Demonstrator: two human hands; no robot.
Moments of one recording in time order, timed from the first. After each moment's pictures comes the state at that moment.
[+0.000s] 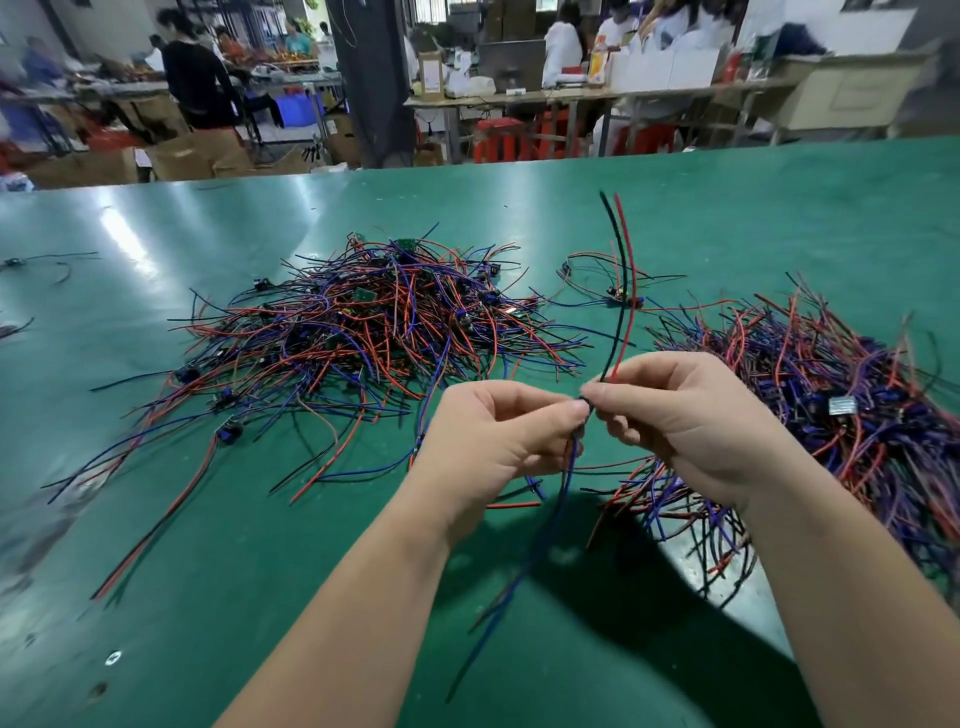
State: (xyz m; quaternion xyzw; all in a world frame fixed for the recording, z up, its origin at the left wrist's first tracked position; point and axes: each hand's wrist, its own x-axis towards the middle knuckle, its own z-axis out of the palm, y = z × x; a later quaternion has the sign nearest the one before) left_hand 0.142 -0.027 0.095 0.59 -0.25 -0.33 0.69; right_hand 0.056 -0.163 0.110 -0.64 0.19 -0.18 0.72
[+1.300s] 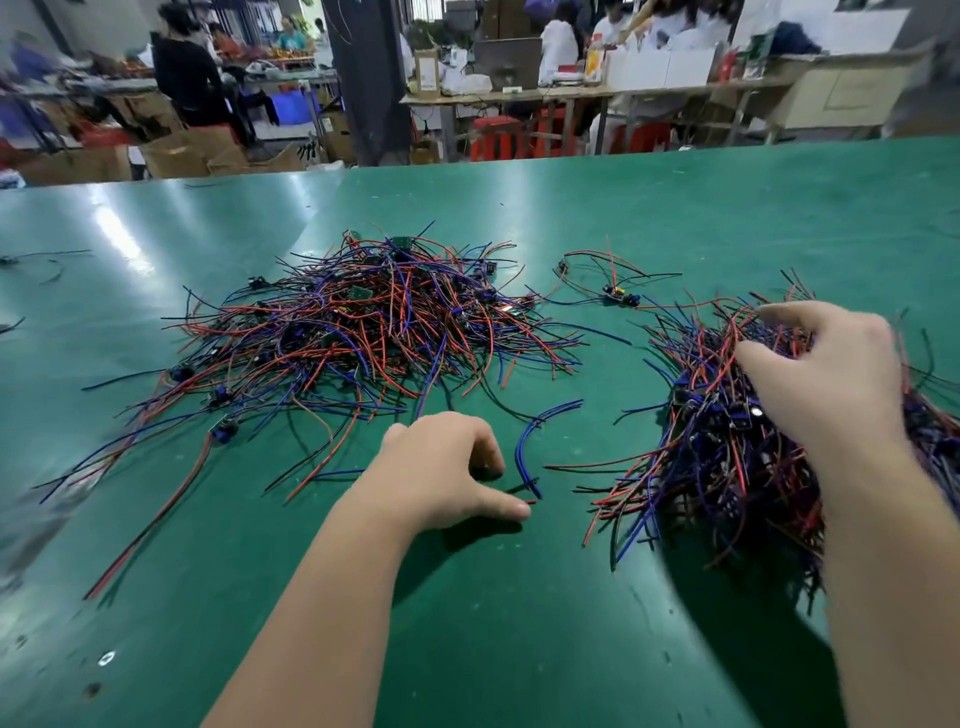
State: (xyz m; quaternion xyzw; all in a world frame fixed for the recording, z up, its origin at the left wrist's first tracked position) left_hand 0.179 -0.005 0.074 0.90 -0.39 -0.13 0.16; right_hand 0.029 -0.232 0.109 -0.78 0.46 -0.34 0.24
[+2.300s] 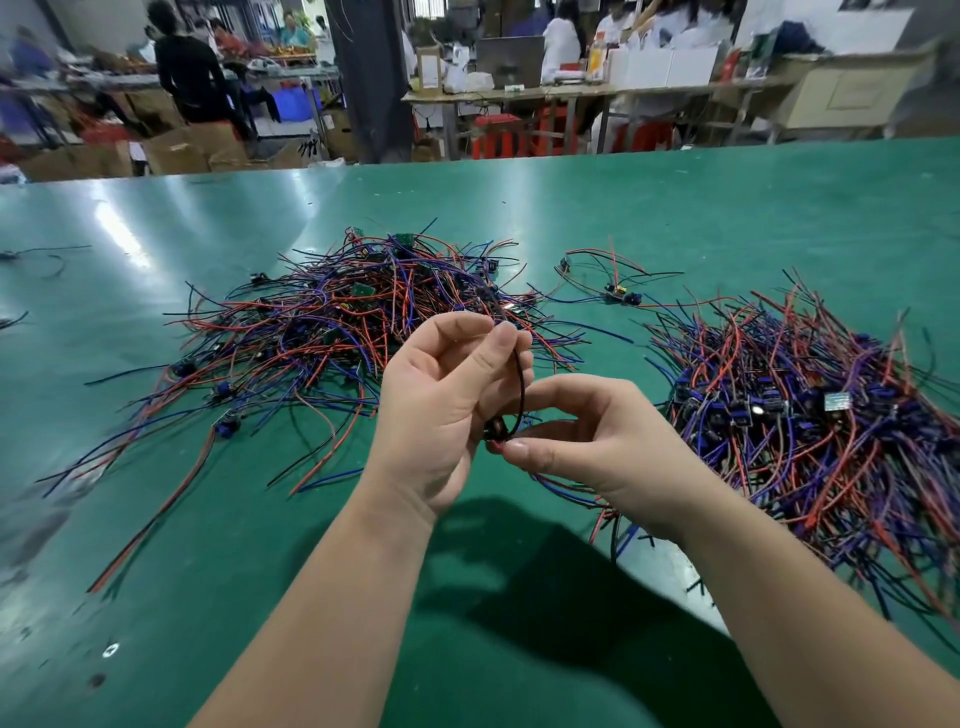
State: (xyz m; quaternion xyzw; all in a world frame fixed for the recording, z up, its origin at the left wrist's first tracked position) left_hand 0.153 -0.021 0.106 0.39 -0.22 -0.23 0.87; right_hand 0.063 -0.127 0.094 -0.70 0.07 -0.12 0.70
